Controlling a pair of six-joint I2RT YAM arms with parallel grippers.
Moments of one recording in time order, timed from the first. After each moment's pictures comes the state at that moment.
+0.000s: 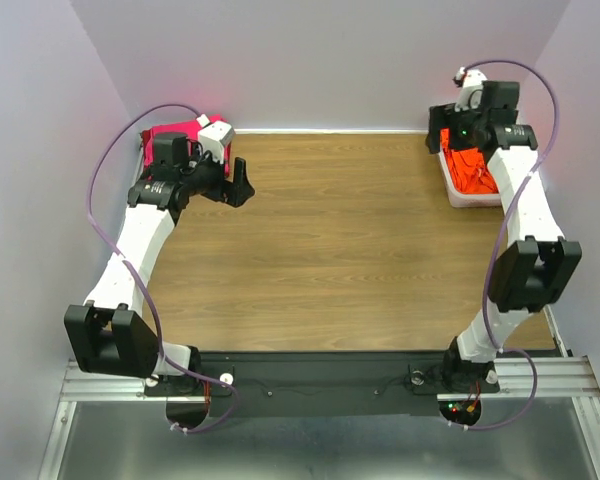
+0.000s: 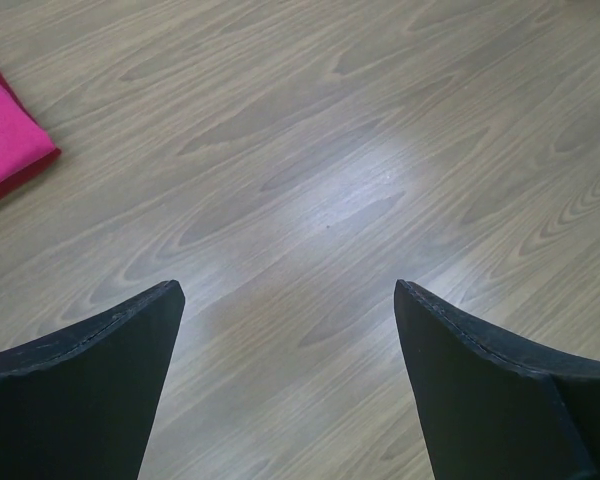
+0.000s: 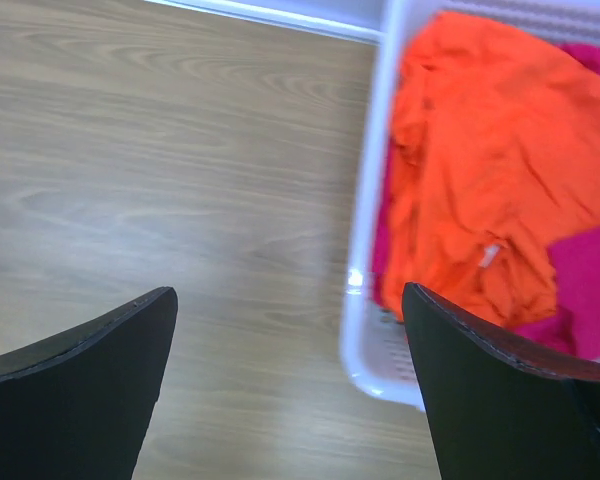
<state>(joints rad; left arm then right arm) -0.13 1.36 1.30 -0.52 0.49 0.12 -0.02 1.72 1.80 -0.65 -0.20 -0.16</state>
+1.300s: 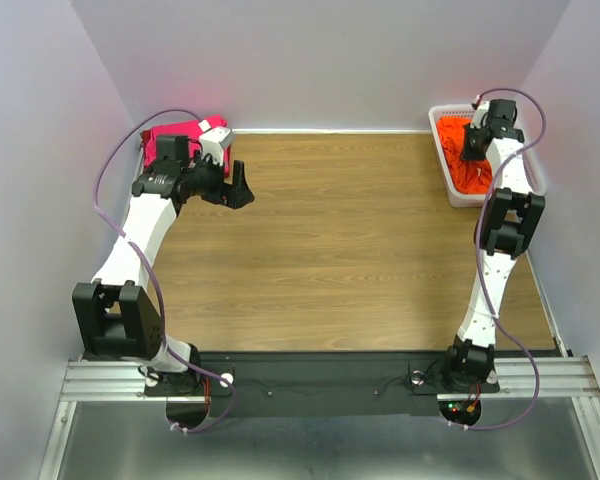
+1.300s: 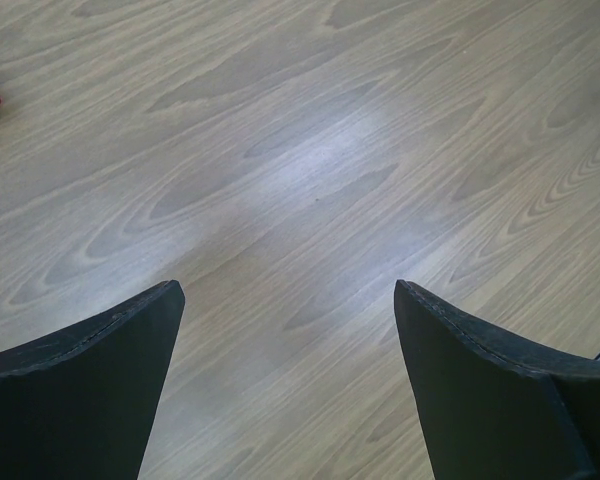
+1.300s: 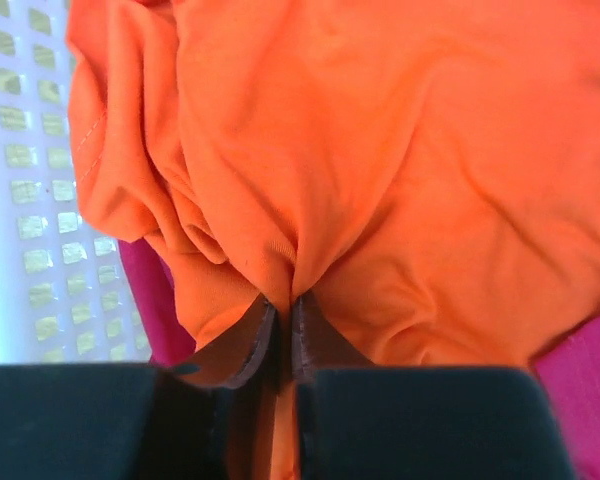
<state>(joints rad) -0.08 1.45 1.31 -0.56 0.57 0.11 -0.25 2.50 2.37 -0.67 -0.16 -0.14</state>
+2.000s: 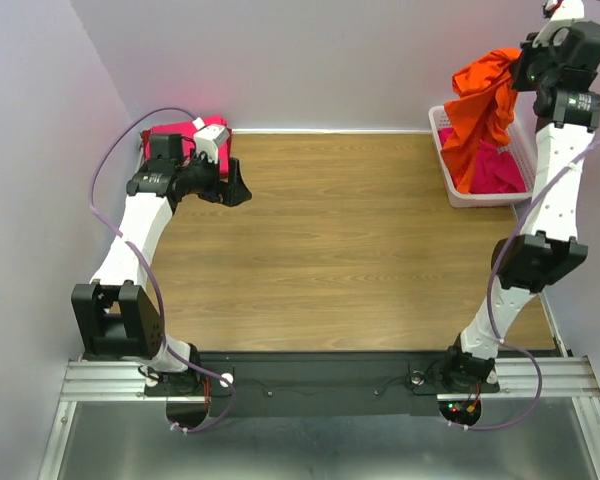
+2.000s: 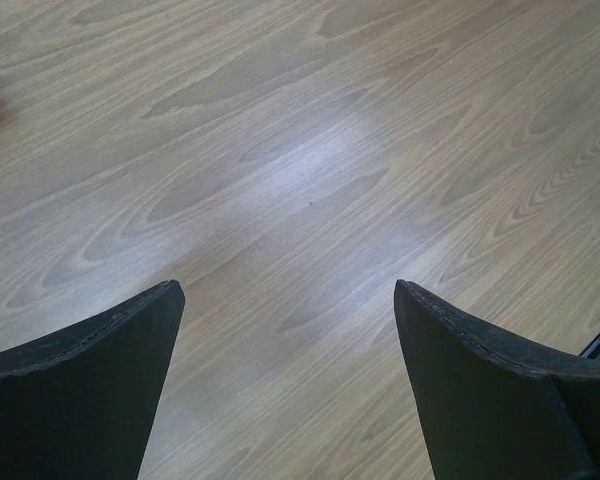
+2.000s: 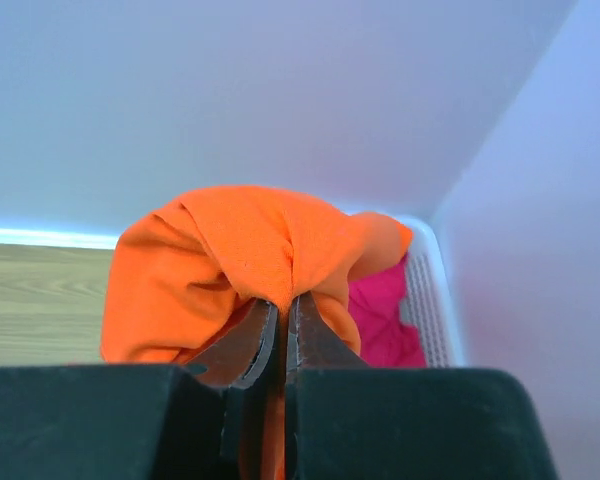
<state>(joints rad) -0.05 1.46 1.33 -0.57 0.62 0.11 -0.25 1.97 2.44 -0.65 -0.21 -0.13</state>
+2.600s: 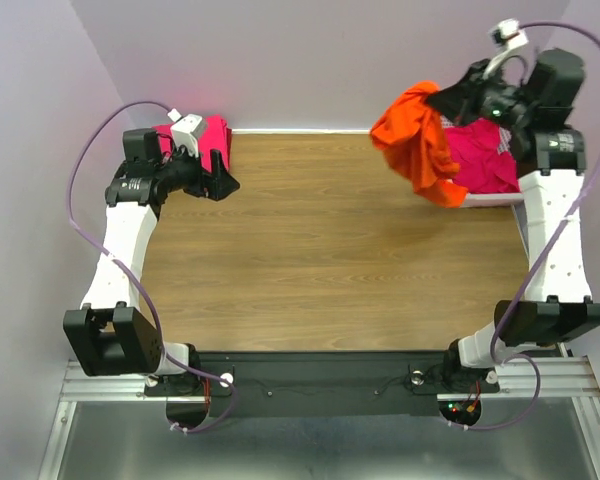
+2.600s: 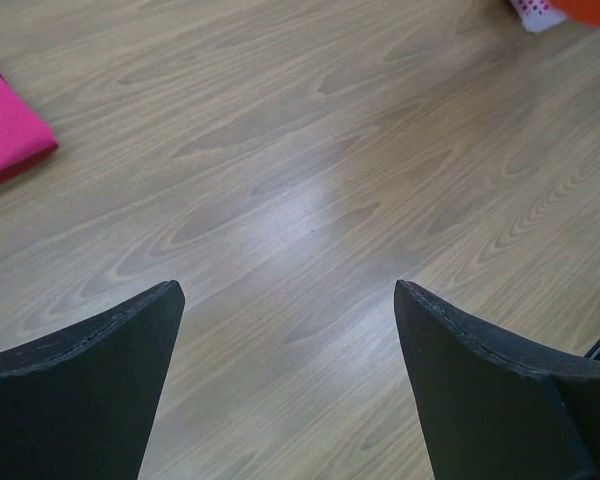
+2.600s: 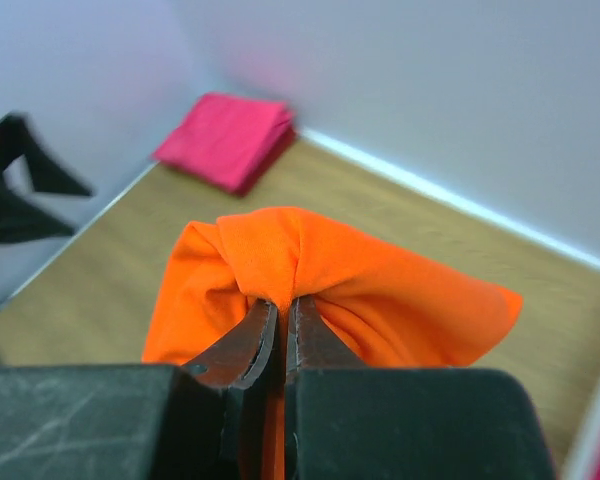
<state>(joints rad) 0.03 1.37 1.33 -0.55 0.69 0.08 -0.07 1.52 1.99 -0.57 -0.74 0.11</state>
